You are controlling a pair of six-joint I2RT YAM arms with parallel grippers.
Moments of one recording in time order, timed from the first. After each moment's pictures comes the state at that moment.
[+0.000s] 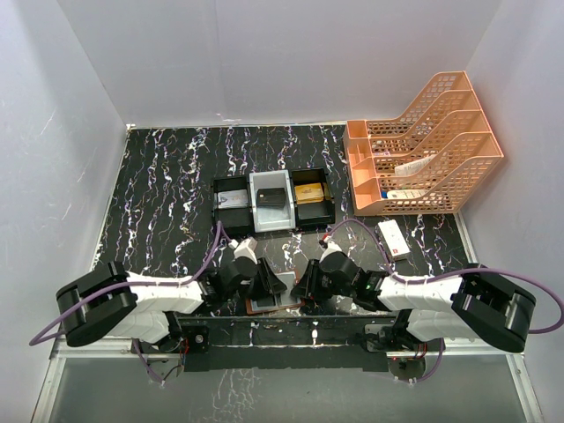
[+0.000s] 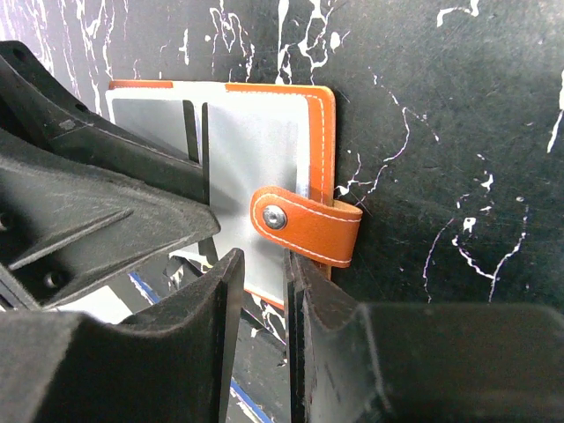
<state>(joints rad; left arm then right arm) -1.08 1.28 0.28 0.33 -0.10 -1.20 1.00 1.21 0.28 0.25 -0.06 1.05</state>
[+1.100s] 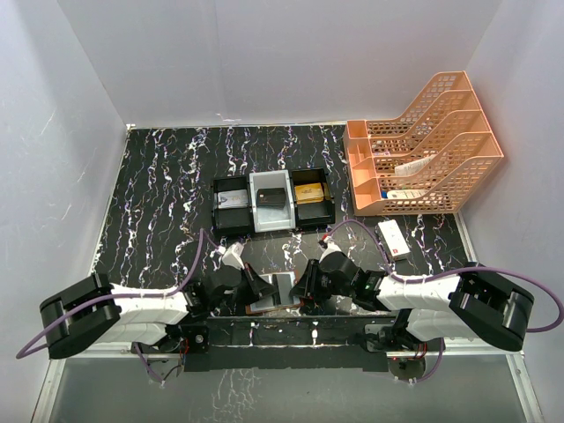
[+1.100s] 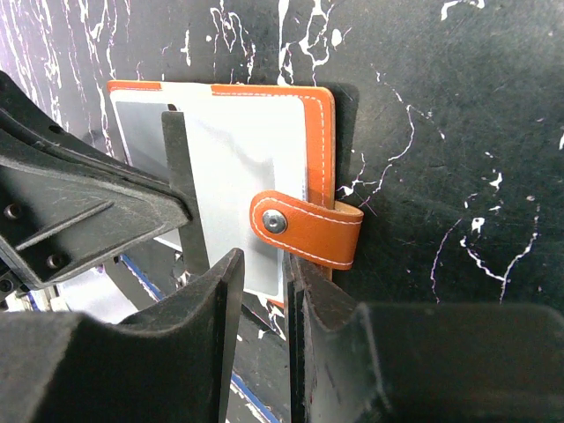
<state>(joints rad) -1.08 1.16 0.13 0.48 -0.12 -1.27 1.00 1.22 0.28 0.27 -0.06 1.08</state>
